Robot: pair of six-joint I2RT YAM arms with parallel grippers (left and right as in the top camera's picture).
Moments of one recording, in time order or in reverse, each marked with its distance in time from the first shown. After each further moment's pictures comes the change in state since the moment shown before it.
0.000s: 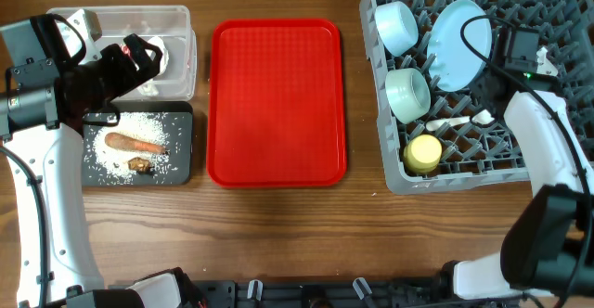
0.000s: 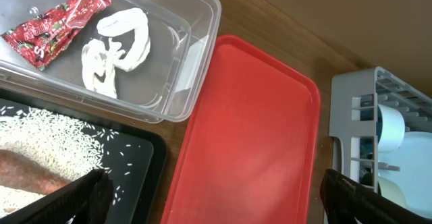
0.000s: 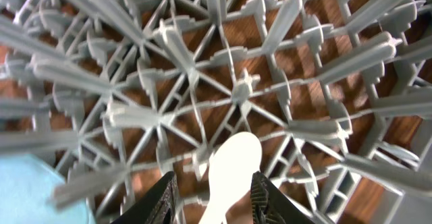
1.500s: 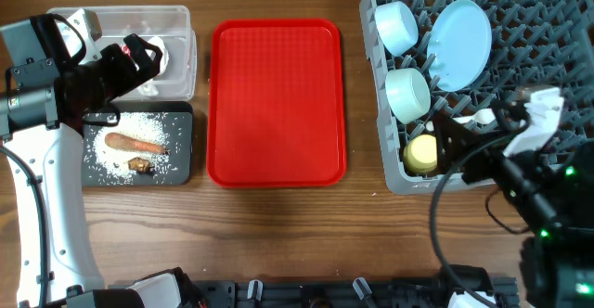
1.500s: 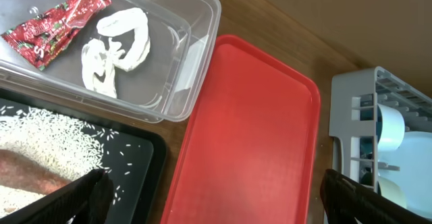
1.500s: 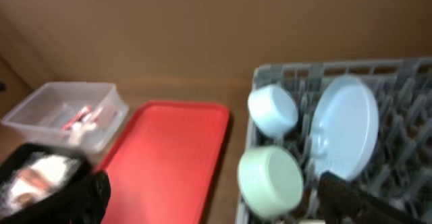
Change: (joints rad) left arm 0.000 0.000 0.000 0.000 0.000 0.000; right arm 0.093 -0.956 -0.159 -0.011 -0.732 -0.626
